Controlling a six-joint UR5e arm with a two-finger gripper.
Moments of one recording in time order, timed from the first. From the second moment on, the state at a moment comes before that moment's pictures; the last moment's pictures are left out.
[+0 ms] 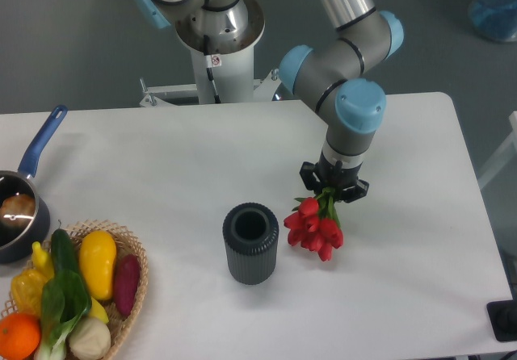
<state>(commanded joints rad) 2.69 -1.91 -1.78 -0.87 1.48 1.05</state>
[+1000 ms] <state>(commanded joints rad) 2.72 -1.84 -1.59 -1.04 1.46 1.18</state>
